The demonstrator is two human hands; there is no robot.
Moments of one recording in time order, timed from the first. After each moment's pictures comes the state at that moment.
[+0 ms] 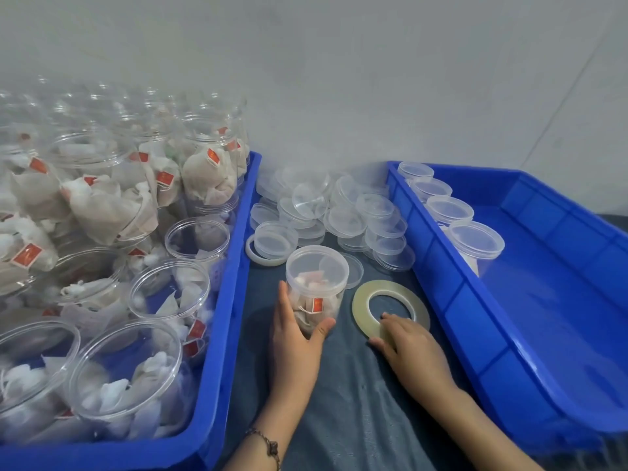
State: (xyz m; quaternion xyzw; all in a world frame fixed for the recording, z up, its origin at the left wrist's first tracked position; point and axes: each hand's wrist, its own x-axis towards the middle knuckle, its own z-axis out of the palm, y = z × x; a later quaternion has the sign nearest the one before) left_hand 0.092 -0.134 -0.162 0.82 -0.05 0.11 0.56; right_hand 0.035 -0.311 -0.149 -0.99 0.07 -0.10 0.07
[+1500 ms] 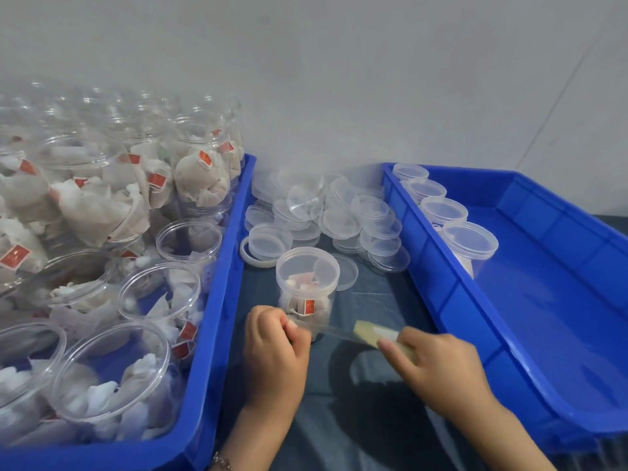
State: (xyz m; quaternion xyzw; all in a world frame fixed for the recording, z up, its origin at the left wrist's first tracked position) left_hand 0.070 -0.115 -0.122 0.82 -0.12 0.33 0.46; right_hand -0.005 -0.301 -0.088 -0.98 0.08 -0.17 0.07
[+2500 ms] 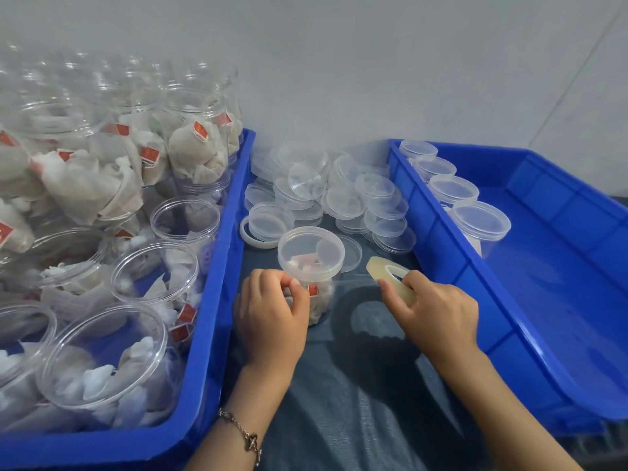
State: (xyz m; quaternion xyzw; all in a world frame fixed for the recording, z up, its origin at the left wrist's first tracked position) left_hand 0.093 -0.116 -0.123 0.85 -0.09 0.31 0.41; right_hand 0.041 -0.300 -0.096 -0.92 0.11 -0.37 0.06
